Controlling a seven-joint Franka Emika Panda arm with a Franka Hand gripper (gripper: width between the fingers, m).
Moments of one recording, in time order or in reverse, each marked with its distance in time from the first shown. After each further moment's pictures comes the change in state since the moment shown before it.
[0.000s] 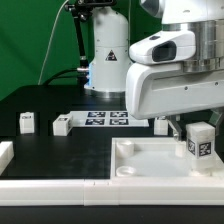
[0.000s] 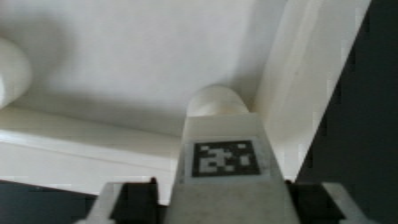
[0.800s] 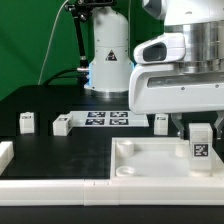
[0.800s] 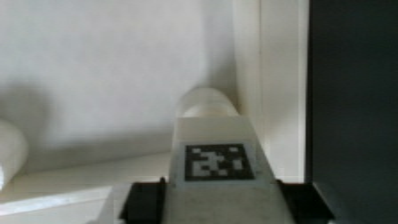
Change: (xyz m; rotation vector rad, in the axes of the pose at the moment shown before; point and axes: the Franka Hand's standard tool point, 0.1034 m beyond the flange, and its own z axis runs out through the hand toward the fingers) arm 0.001 -0.007 0.003 0.011 0.024 0.559
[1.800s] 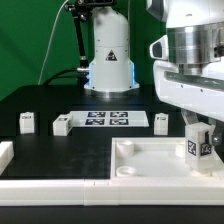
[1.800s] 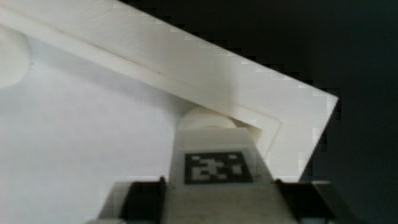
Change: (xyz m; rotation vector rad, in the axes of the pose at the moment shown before) arm -0.002 -0.006 0.002 0.018 -0.026 0.959
